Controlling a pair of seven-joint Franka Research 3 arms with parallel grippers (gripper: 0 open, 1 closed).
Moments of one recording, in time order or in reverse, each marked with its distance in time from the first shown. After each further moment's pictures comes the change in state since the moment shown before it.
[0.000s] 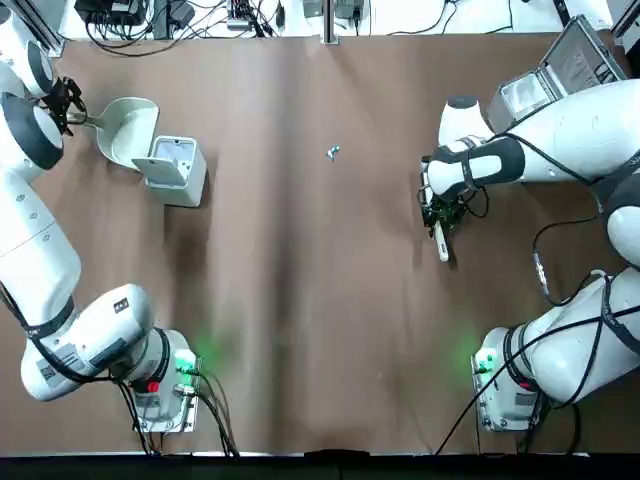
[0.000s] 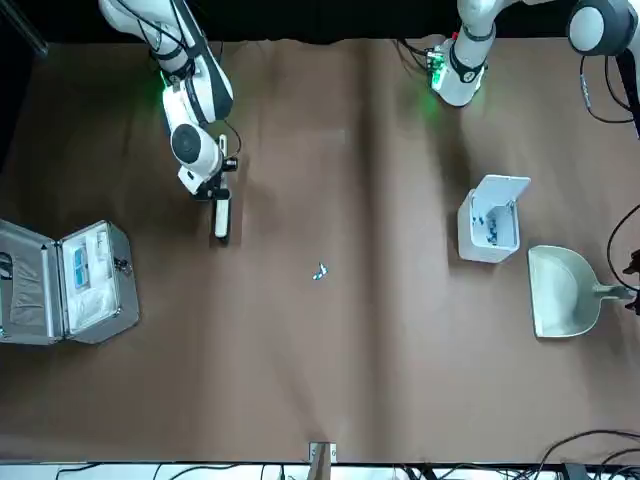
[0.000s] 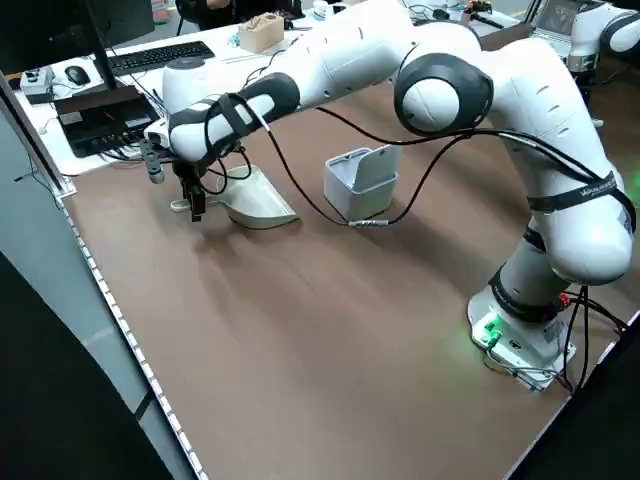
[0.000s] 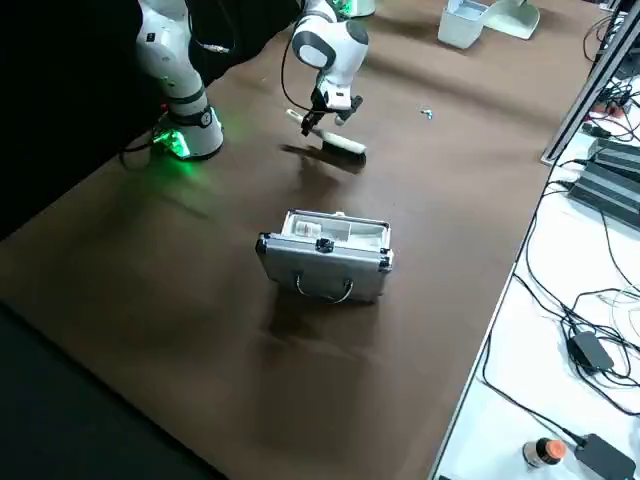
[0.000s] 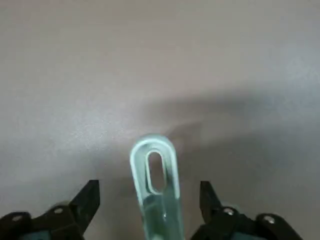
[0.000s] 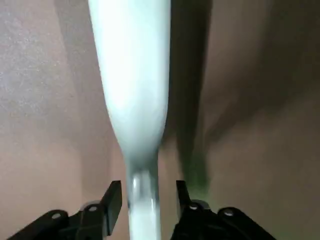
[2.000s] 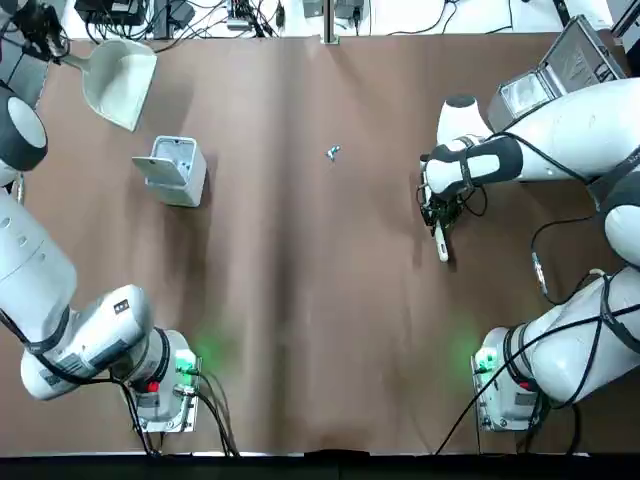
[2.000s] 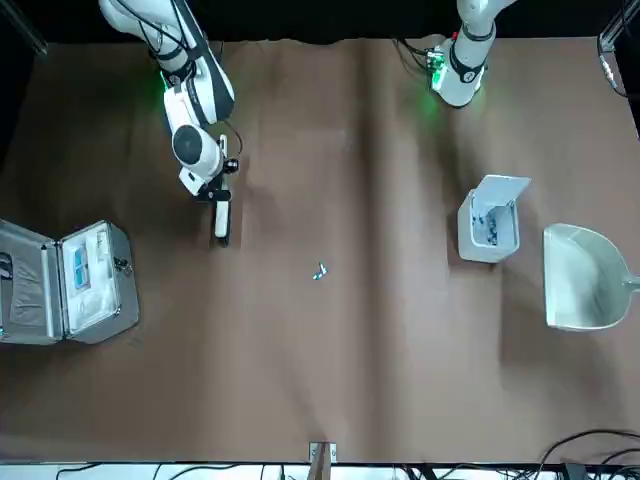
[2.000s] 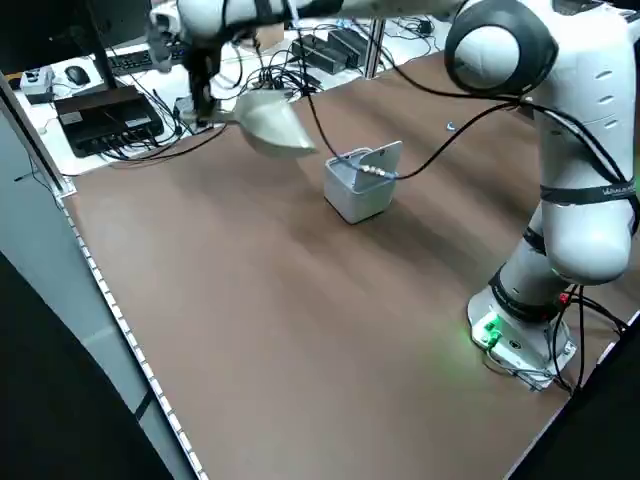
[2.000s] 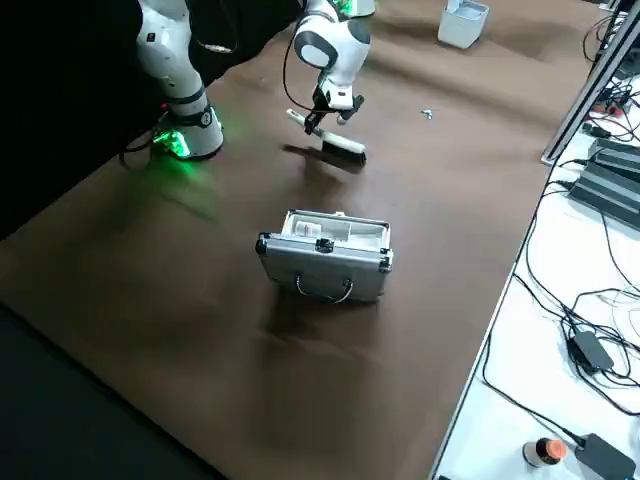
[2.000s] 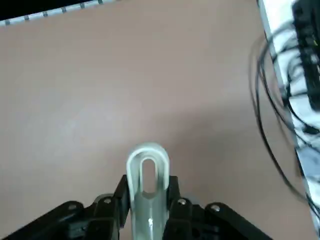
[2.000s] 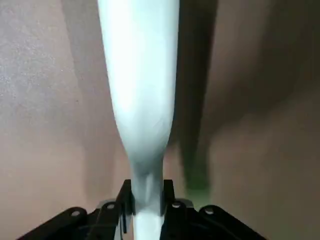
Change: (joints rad) left arm -0.045 -0.304 -0.139 0.036 0.016 -0.286 -0.067; right arm 0.004 0.010 0.000 0.014 0.001 0.002 0.000
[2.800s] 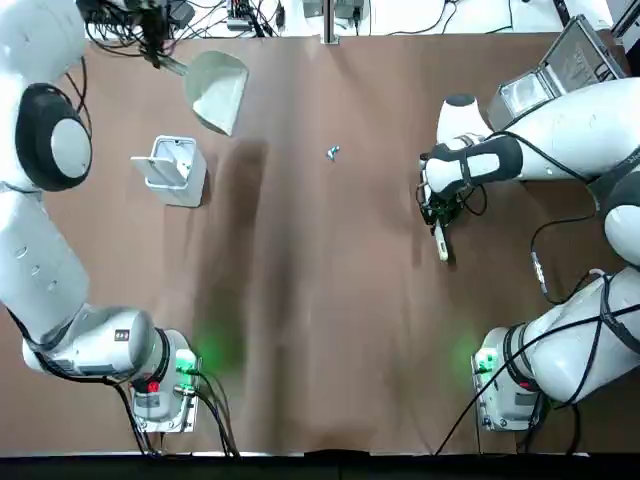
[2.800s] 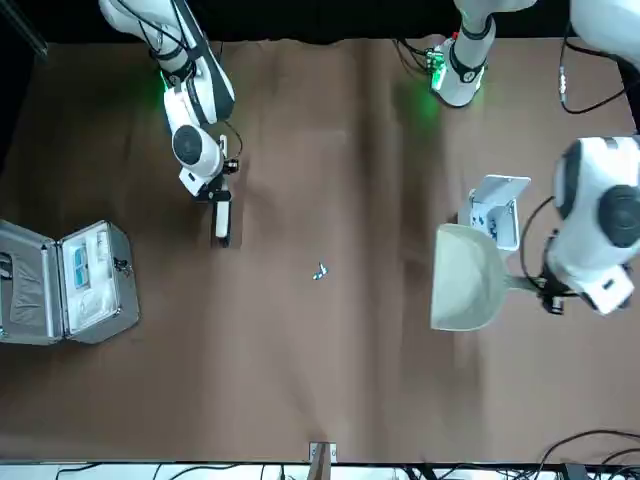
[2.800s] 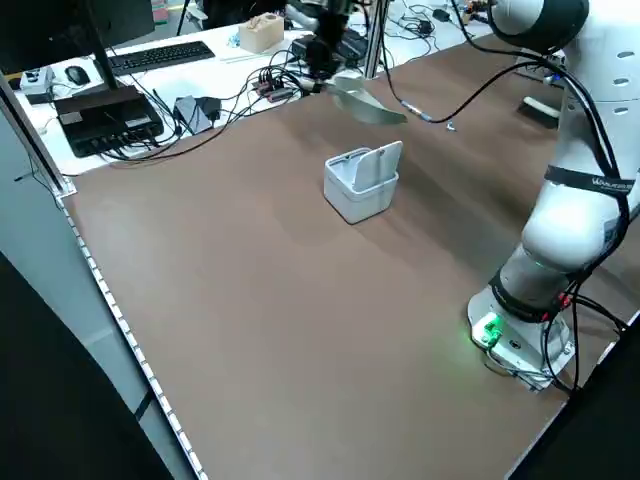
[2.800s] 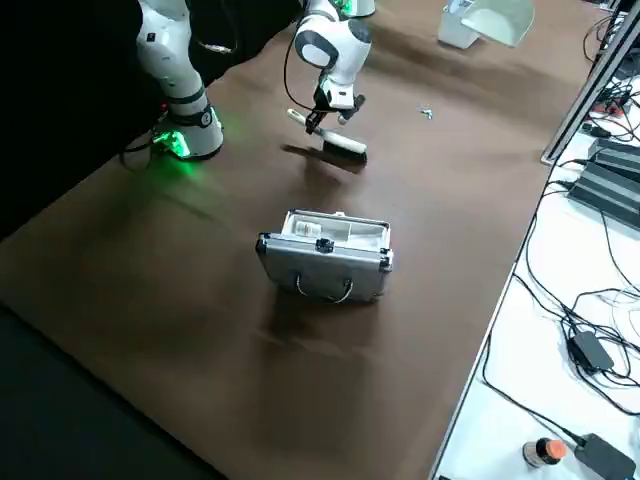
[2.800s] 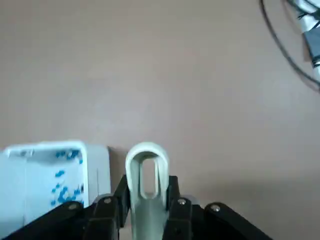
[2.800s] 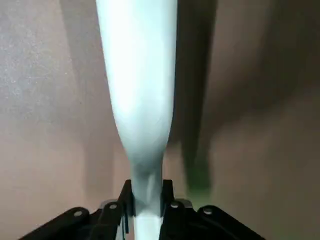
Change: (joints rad) left arm -0.479 -0.106 -0.010 -0.204 0.225 -0.122 -0.658; right arm 0.000 0.000 0.000 0.007 0.000 -0.002 0.000
